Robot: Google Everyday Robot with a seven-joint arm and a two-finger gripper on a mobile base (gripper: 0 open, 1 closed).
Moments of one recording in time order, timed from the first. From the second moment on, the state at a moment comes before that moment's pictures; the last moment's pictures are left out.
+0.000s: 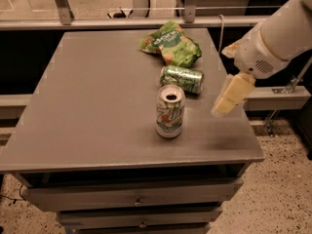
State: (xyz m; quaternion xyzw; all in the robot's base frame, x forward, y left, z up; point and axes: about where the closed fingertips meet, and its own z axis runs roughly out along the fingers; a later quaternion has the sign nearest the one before) arm 0.518 -0.161 0.915 -0.59 0.76 0.05 0.26
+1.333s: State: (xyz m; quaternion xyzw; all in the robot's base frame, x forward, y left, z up) arm 0.610 -0.114 0.843 -0.55 0.77 0.11 0.30
